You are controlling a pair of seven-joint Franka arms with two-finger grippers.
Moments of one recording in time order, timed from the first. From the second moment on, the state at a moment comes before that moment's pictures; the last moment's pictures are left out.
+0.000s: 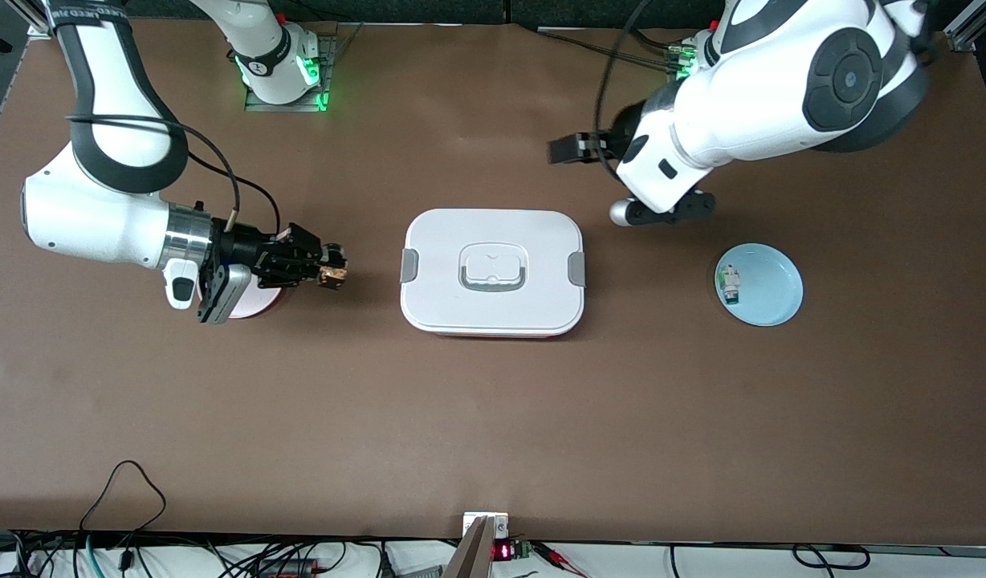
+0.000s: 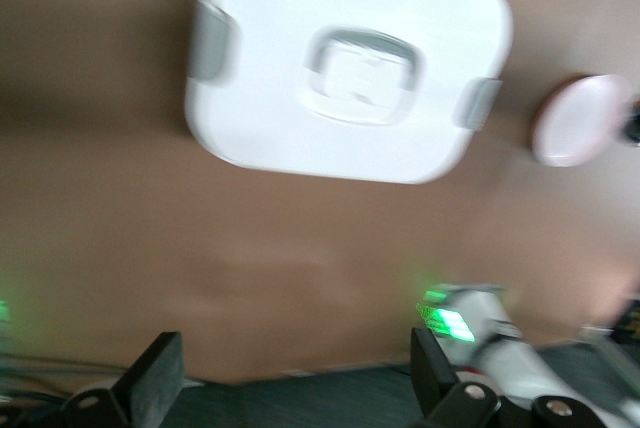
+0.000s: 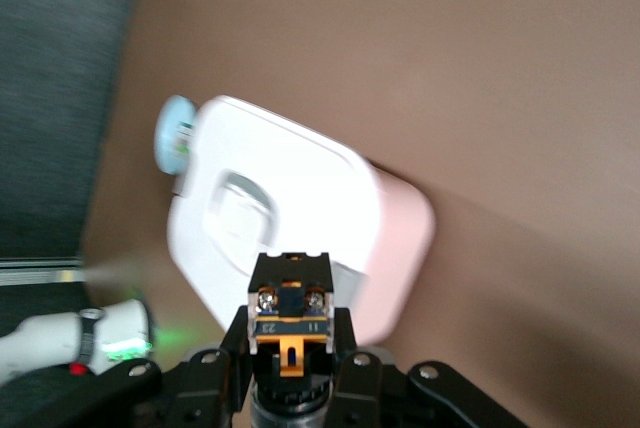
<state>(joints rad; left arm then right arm) -0.16 0.34 -0.35 -1.25 -0.35 1.40 -0.67 0.02 0.27 0.15 -1.85 0.82 2.01 -0.57</state>
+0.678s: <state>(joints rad) 0.10 0.32 -0.33 -1.19 -0.11 1.27 -0.15 0.01 0.30 0.16 -1.86 0.08 2.02 -0.59</state>
